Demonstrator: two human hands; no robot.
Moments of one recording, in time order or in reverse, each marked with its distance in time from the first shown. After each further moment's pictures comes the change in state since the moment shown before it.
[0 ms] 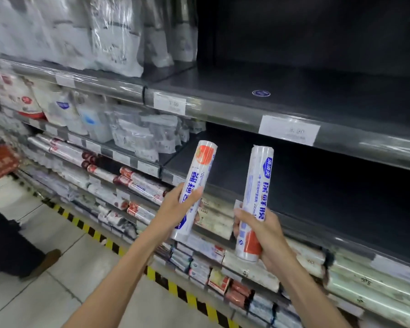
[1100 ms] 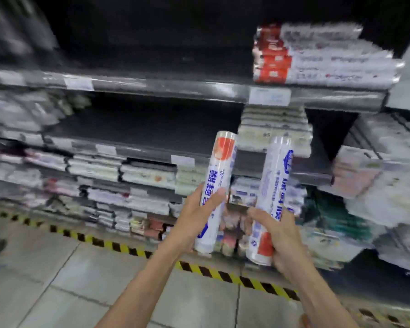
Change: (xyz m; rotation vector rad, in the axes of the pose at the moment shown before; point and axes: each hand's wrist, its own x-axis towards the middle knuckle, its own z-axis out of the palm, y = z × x) left_hand -0.361 0.074 0.490 -0.105 -0.302 -0.004; right_hand -0.412 -0.060 -0.437 0.096 0.273 -0.110
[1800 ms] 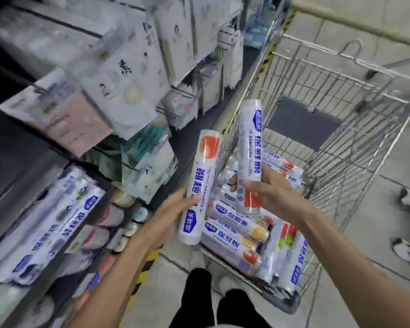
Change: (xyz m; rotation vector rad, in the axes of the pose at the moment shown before) left_hand 0.075 -0.133 0.350 0.193 -1.351 -0.595; right_hand -0.132 0.053 -0.332 0.297 0.761 -0.031
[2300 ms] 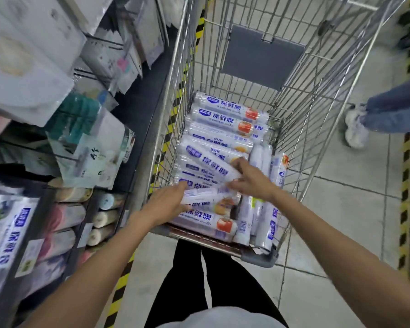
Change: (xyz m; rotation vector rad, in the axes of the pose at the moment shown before) left_hand 0.126 -0.104 0.003 1.665 -0.338 0.092; right_hand 0.013 0.132 -0.114 -0.787 0.248 0.225
